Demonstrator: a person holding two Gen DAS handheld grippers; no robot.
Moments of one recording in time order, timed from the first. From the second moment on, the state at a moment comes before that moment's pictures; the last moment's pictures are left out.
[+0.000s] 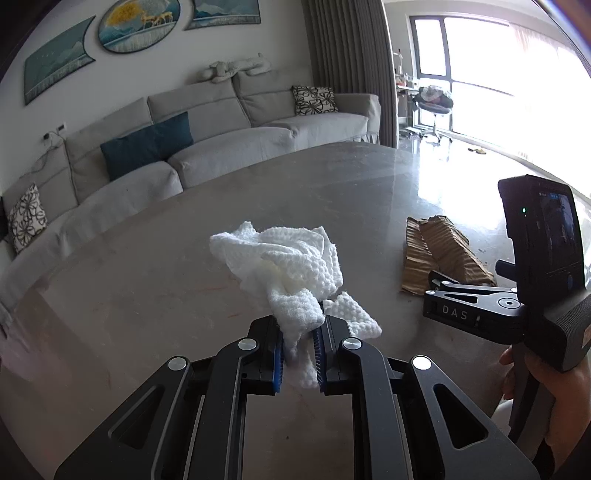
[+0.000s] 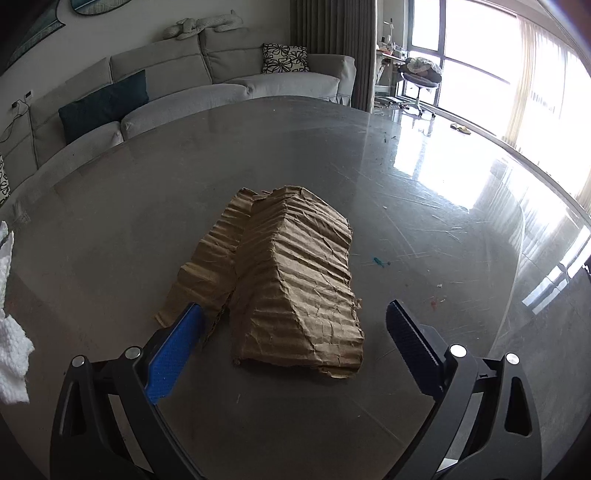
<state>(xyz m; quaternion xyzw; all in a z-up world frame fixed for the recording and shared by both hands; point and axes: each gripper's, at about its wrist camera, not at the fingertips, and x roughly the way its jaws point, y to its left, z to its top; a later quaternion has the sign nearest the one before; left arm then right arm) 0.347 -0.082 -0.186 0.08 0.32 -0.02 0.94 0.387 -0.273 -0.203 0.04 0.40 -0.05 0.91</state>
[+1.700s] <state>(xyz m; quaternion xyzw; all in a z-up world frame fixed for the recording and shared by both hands) 0.210 -0.227 -0.206 0.16 0.32 -0.23 0.91 0.124 -0.345 -0.128 -0.02 0.25 -0.13 0.96</state>
